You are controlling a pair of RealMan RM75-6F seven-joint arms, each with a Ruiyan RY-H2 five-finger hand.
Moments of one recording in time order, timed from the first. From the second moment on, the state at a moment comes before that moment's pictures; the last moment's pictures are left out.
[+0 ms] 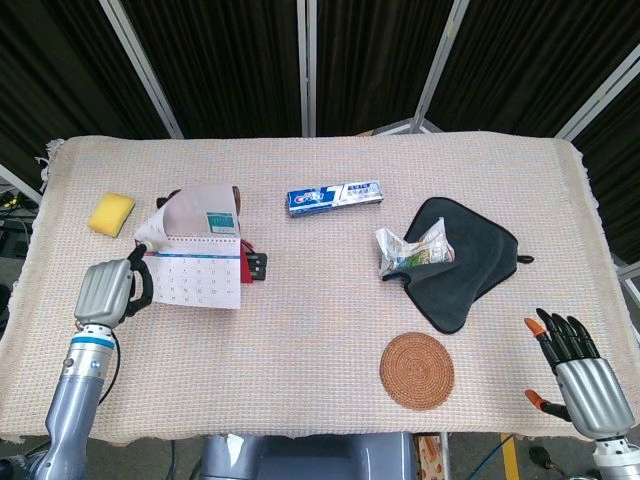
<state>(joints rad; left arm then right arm) -0.47 -1.25 -0.22 -2.02 0.92 1.36 0.44 0.03 -1.06 -0.05 -1.62 -1.72 1.55 -0.01</state>
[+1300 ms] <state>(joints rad) -0.65 -1.13 -0.19 -1.82 0.65 1.00 0.51 0.03 -1.07 -0.04 -1.62 -1.70 1.53 -0.02</state>
